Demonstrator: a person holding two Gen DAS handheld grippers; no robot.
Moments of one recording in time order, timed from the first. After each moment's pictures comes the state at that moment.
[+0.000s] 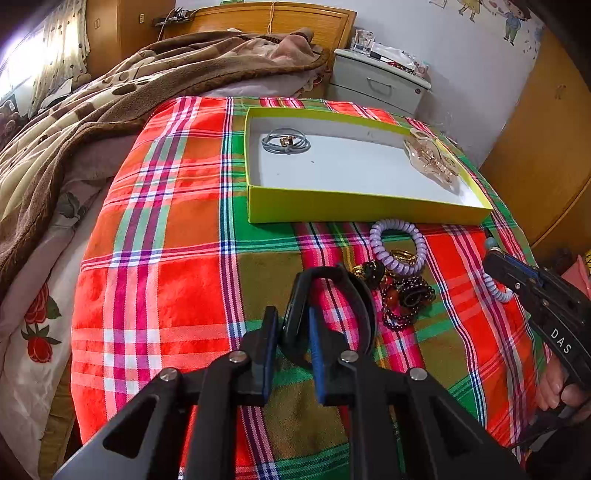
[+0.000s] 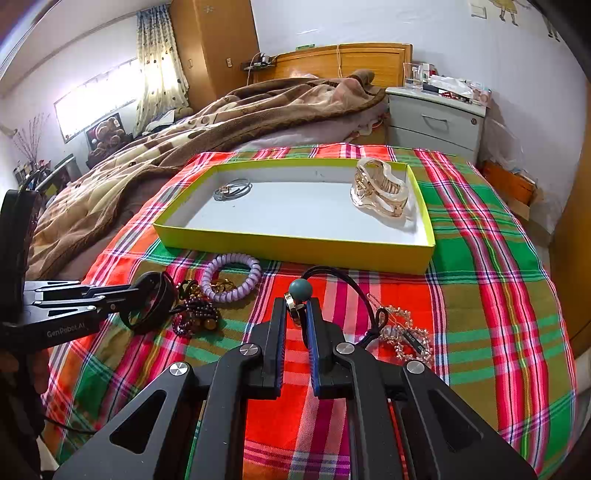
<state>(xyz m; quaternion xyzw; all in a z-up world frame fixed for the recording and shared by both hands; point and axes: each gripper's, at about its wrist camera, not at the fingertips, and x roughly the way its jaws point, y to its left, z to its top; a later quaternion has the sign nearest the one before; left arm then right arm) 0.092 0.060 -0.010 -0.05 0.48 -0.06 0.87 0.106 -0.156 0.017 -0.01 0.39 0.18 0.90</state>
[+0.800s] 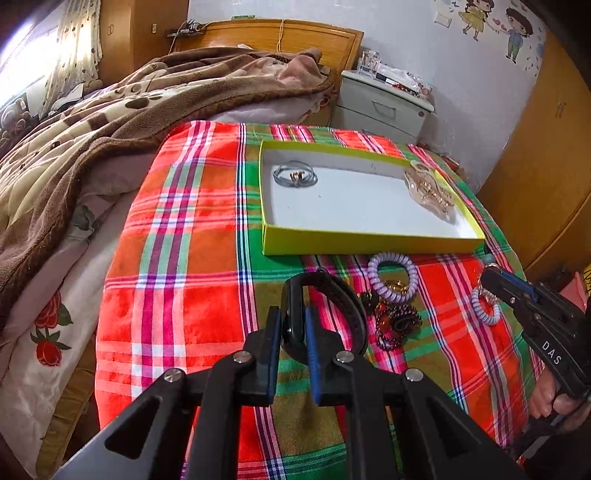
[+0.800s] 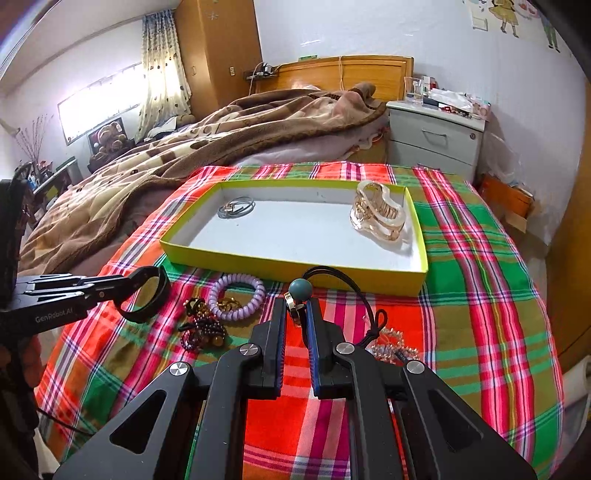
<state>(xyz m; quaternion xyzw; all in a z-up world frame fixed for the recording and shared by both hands) 0.089 0.070 0.018 -0.06 0.45 -0.05 0.89 0.106 -0.153 0.035 -0.02 0.37 0.18 0.91</state>
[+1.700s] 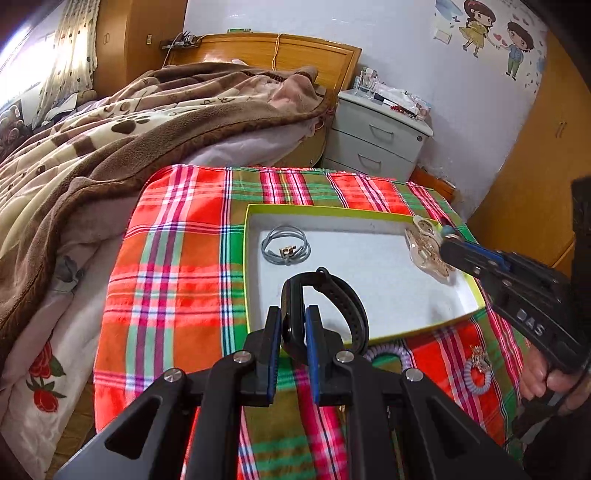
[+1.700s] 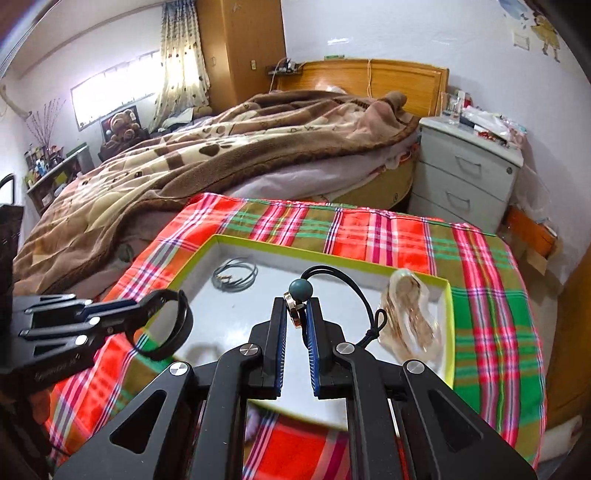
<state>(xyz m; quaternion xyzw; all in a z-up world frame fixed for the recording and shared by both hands) 0.161 0.069 0.039 -0.08 0.43 -0.07 0.90 0.217 -0.115 0.058 -0.05 0.38 0.21 0.90</state>
